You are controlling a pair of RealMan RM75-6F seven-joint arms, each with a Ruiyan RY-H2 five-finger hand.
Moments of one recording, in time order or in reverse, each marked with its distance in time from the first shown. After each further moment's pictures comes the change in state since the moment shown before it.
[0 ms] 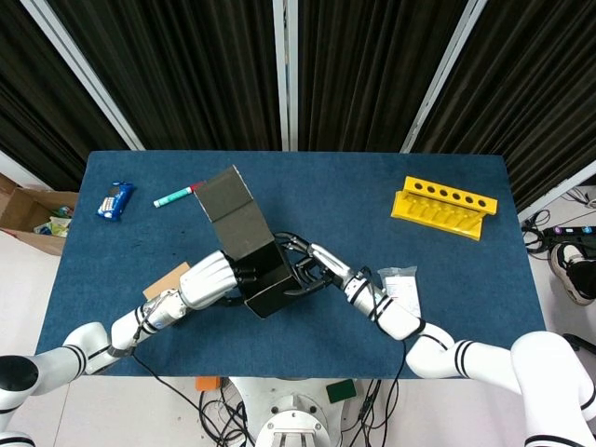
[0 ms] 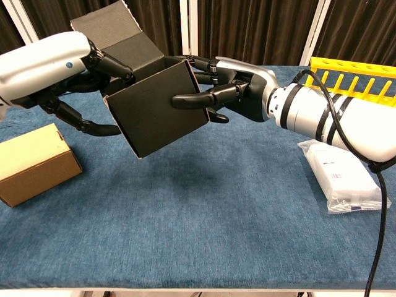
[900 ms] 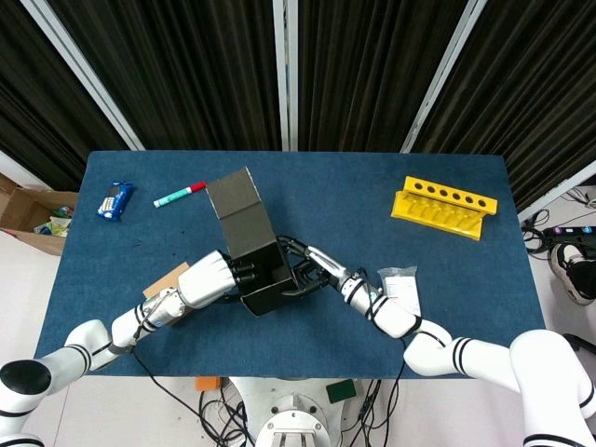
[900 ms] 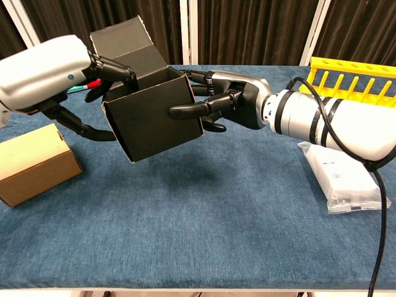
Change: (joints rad) left arm 0.021 -0.082 -0.010 0.174 0.029 0.032 0.027; right arm 0.015 -0.005 0.020 0.013 -0.012 -0.097 0.057
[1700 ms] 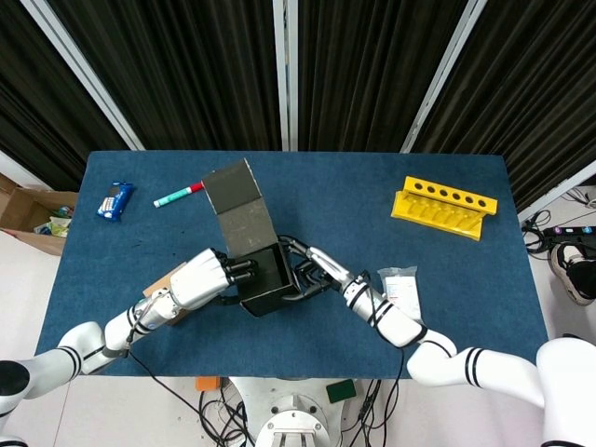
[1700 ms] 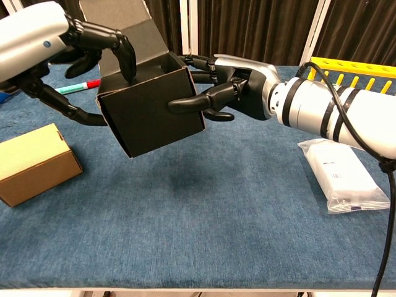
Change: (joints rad) left arm 0.014 0.089 -0.054 -0.165 0.026 0.027 0.042; right arm -0.080 0.065 0.089 -0.200 0.070 -0.033 -0.272
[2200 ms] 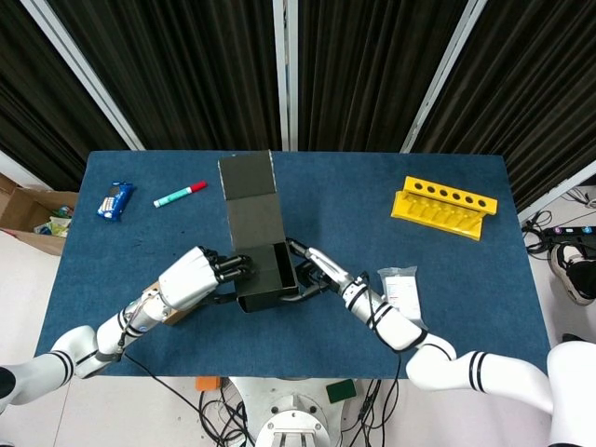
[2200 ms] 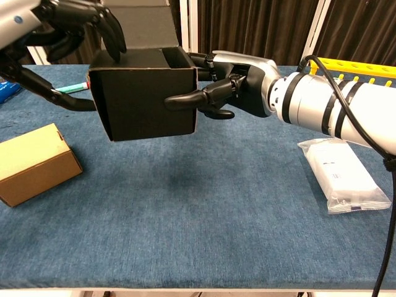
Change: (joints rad) left arm 0.032 0.044 -0.032 -0.068 0.012 0.031 0.028; right arm -0.027 0.031 0.052 -0.104 0.091 -0.064 -0.171
